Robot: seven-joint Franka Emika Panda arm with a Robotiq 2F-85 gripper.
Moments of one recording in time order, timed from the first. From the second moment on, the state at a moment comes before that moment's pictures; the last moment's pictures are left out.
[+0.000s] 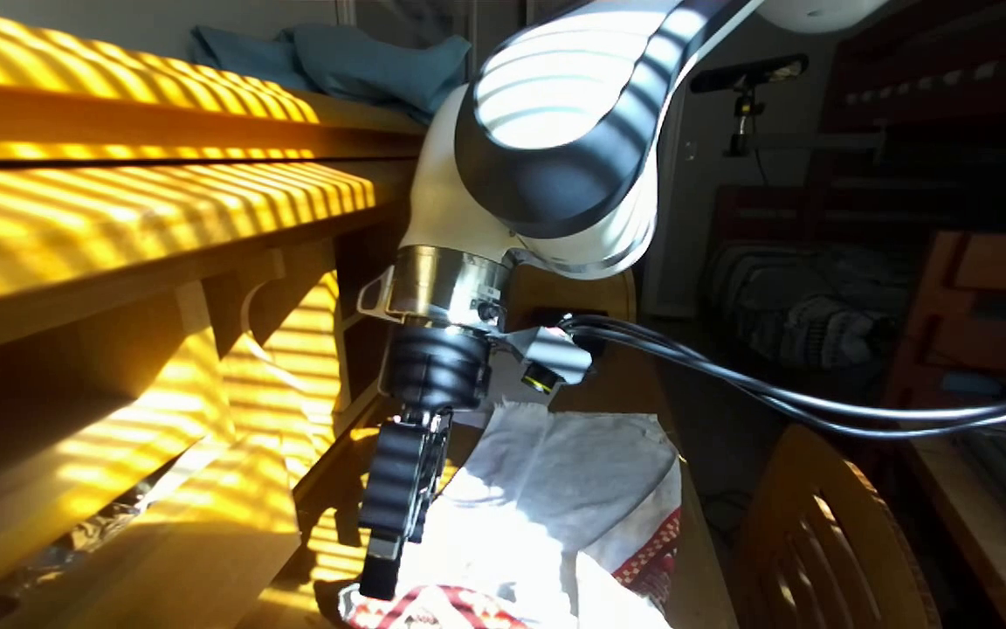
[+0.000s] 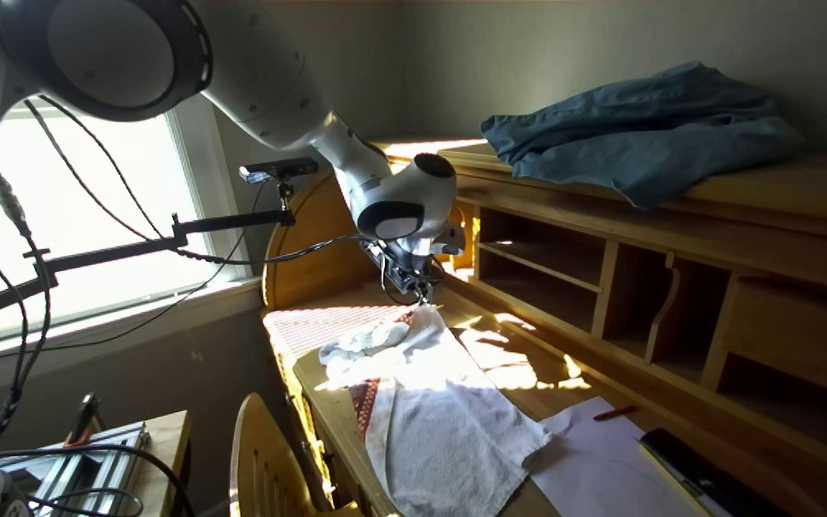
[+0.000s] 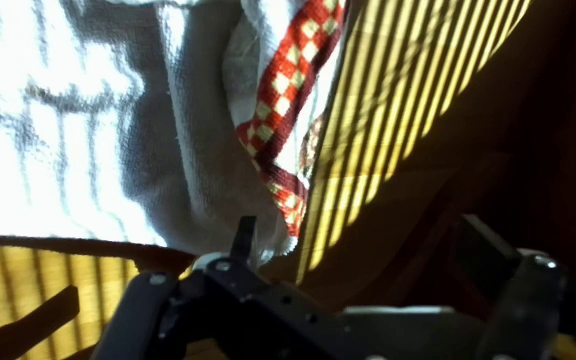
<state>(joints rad) 0.08 0.62 0.37 -1.79 0.42 2.53 -0.32</state>
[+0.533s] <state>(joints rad) 0.13 0.63 0.30 -1.79 0.31 2.31 -0.27</state>
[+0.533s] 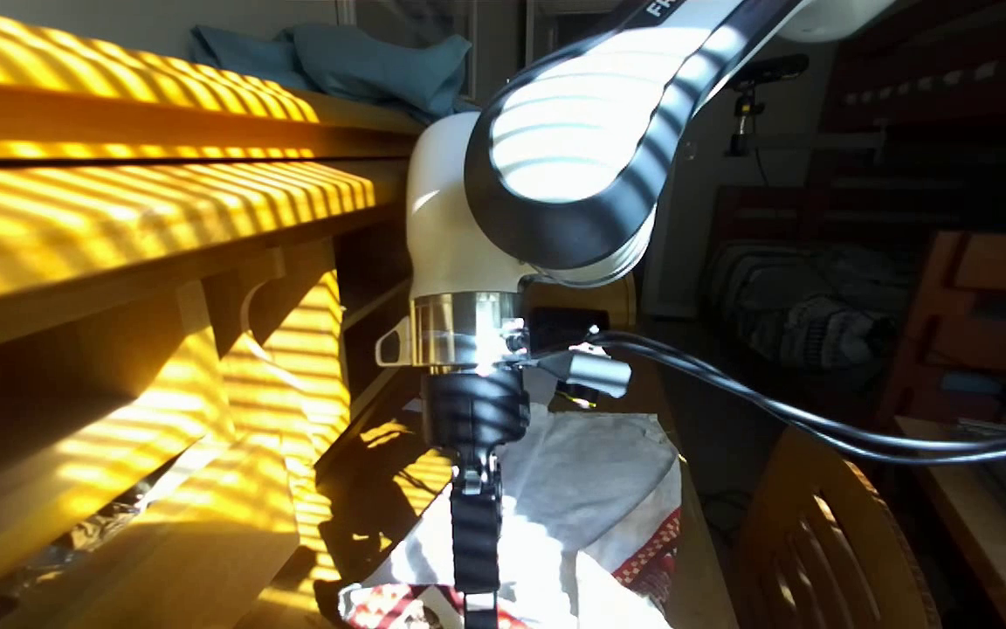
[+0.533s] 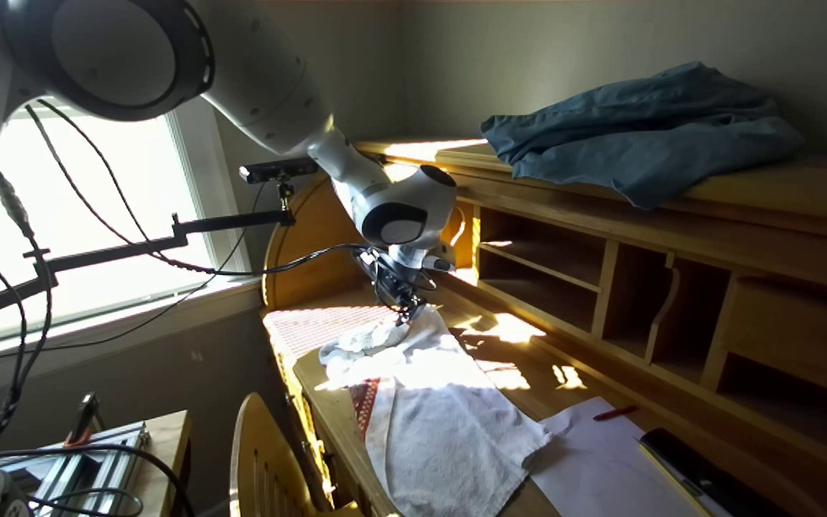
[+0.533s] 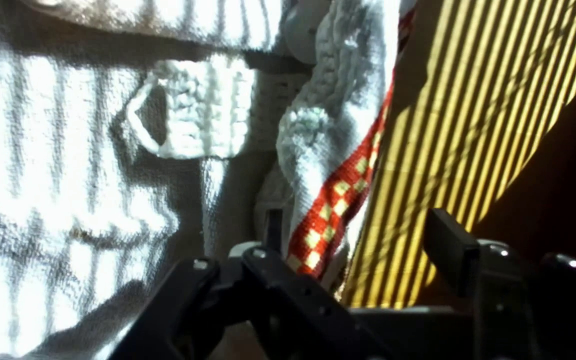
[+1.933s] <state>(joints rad) 0.17 0.68 0.39 -1.71 0.31 2.28 -0.38</state>
